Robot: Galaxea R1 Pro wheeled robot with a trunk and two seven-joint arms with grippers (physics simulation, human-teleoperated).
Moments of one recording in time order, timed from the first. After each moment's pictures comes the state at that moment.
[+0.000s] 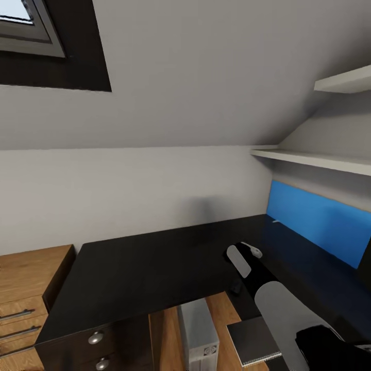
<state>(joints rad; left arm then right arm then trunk) 0.42 0.18 -0.11 -1.13 1.07 0.08 0.11 -0.86 0.09 0.18 -0.59 -0.75 0.45 -0.77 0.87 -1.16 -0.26</state>
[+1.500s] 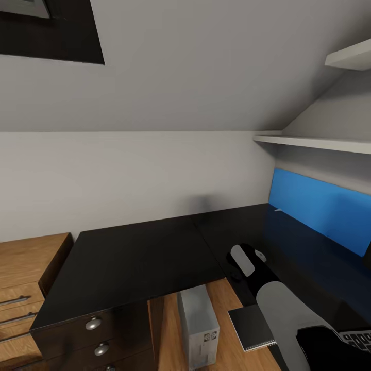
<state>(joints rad) 0.43 0.17 -0.10 -0.97 1.11 -0.02 -0.05 -0.86 0.09 0.09 -0.57 -0.75 0.46 -0.77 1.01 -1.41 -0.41</state>
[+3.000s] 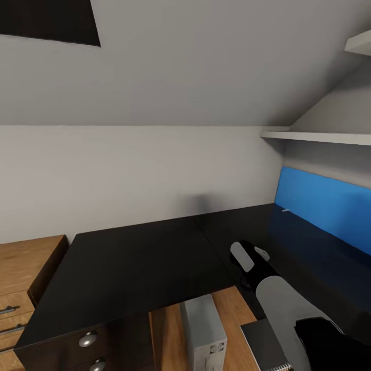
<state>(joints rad) 0.43 0.13 -0.10 -0.80 1.20 -0.07 -0.06 -0.90 0.08 0.10 -0.52 -0.74 0.46 -0.86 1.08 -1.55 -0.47</state>
